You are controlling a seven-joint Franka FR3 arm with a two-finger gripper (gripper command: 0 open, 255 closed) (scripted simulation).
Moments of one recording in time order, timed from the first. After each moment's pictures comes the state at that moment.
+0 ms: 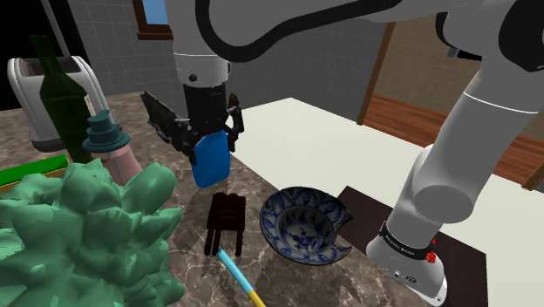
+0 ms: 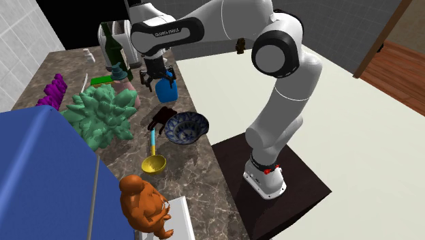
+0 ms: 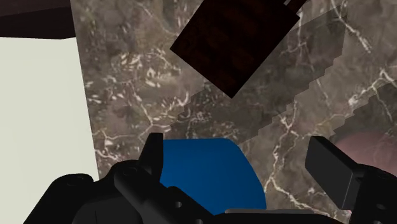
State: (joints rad) arm 0.11 -0.06 0.54 -1.91 0.06 1.82 0.81
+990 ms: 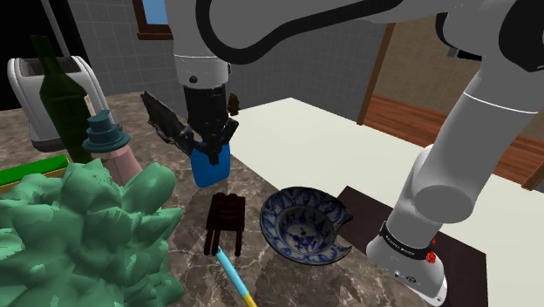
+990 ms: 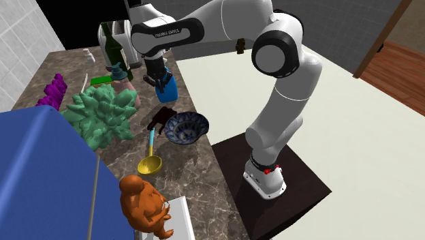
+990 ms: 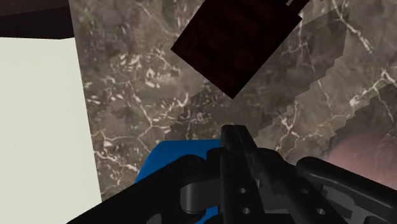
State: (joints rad) arm 0.11 -0.06 0.54 -1.92 0.07 1.83 0.81
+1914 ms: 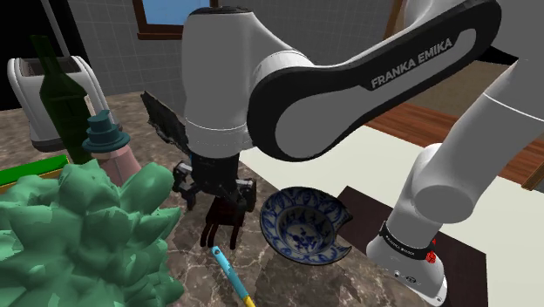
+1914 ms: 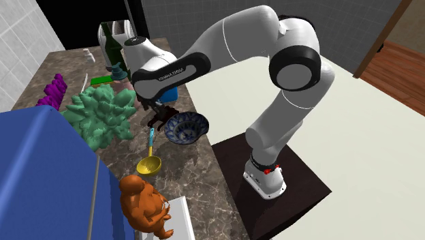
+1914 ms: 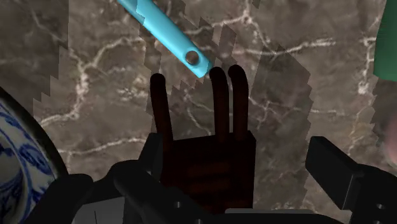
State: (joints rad) arm 0.11 -0.21 0.76 -2.21 0.11 2.15 1.88
